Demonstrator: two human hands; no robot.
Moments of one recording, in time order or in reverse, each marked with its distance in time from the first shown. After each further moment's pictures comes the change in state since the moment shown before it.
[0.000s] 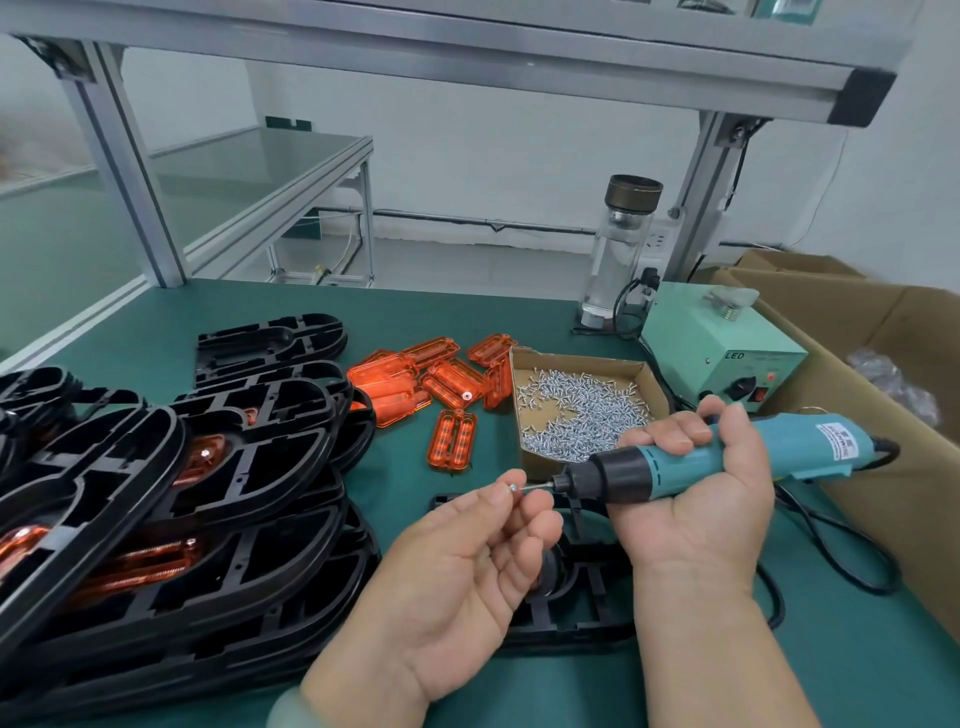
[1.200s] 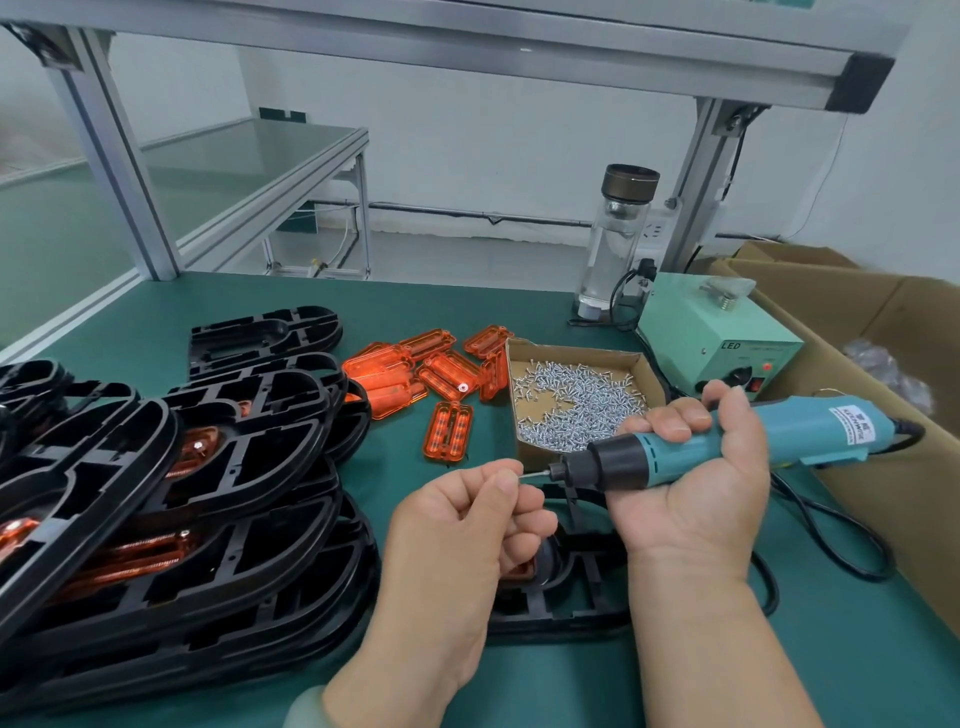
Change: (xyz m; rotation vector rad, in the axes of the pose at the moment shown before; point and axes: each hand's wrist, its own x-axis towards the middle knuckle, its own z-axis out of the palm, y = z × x) left_hand 0.005 -0.017 0.006 0.435 0.192 0.420; right_hand 0.000 0.000 0.002 -0.039 -0.026 -0.049
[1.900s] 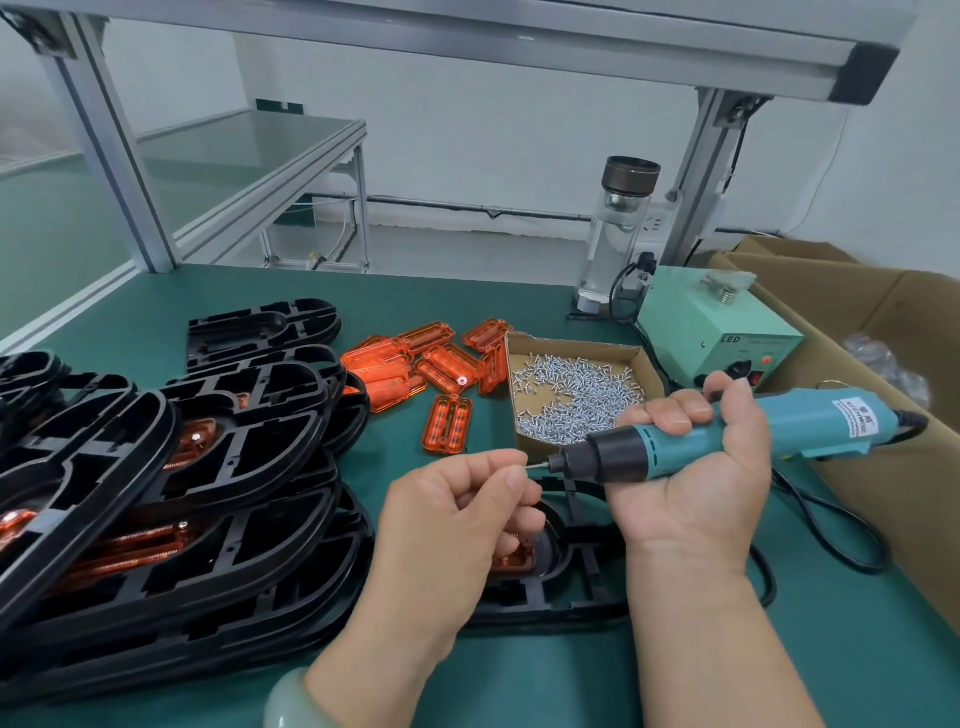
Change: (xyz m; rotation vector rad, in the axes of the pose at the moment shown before) left_hand 0.003 0.006 -0.008 0.260 -0.063 0.098; right_hand -0.002 0.000 0.001 0.012 -0.018 -0.012
